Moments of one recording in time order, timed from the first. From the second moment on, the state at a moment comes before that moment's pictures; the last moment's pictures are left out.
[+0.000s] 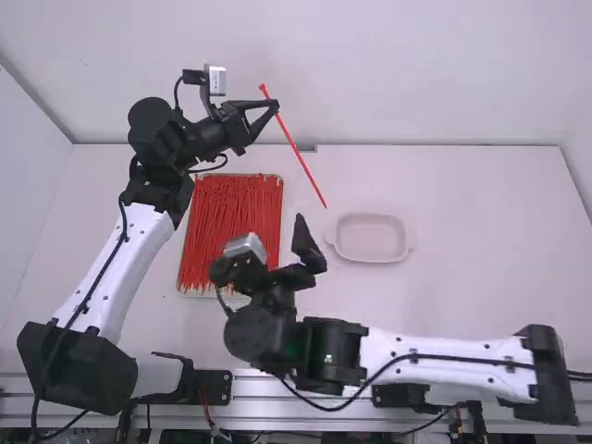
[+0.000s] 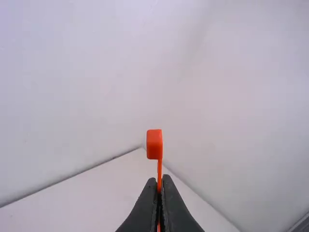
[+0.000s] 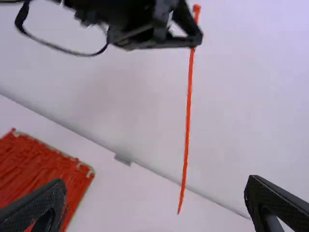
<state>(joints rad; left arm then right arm) -0.13 1.41 1.30 0.28 0.83 -0.61 1.48 1.31 1.15 -0.02 1.38 -0.33</state>
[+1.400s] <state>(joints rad) -0.13 1.41 1.30 0.22 1.23 -0.33 0.01 1.10 1.16 -0.25 -1.04 -0.21</state>
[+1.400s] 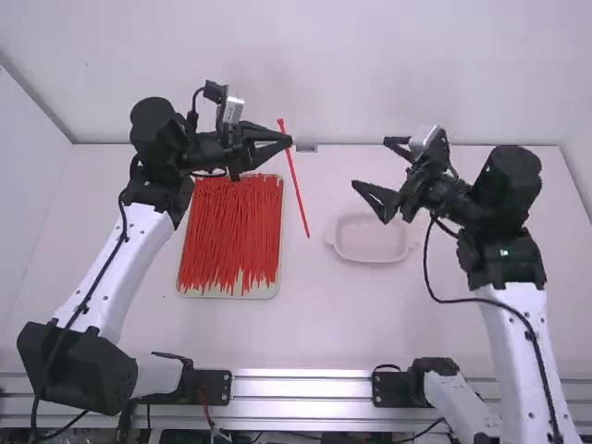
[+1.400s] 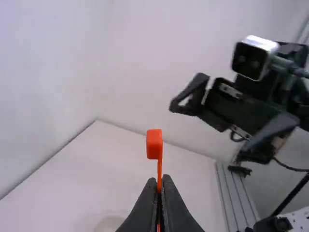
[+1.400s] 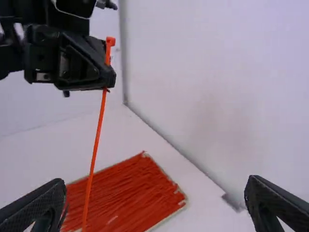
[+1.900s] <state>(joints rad) -0.13 1.41 1.30 0.22 1.28 -0.26 0.07 1.28 1.16 -0.09 -1.29 -0.16</state>
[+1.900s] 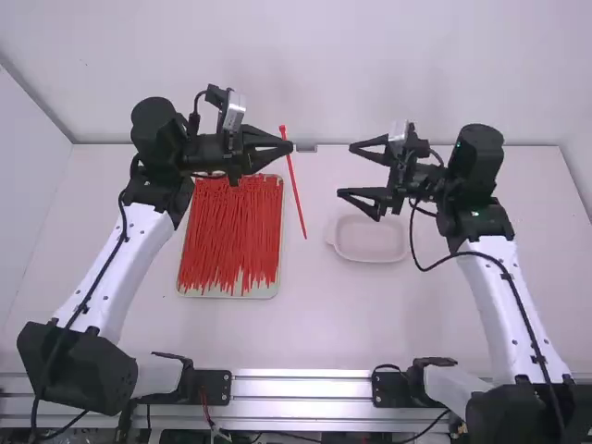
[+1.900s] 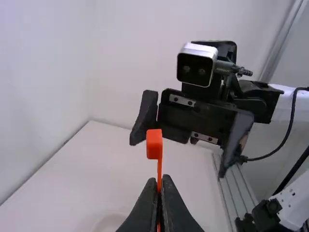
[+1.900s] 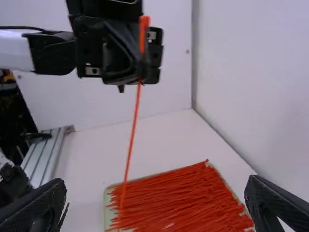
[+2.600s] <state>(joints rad) -0.14 1.41 1.30 0.30 1.33 -0.29 0.32 1.30 1.16 0.00 -1.11 -0.12</state>
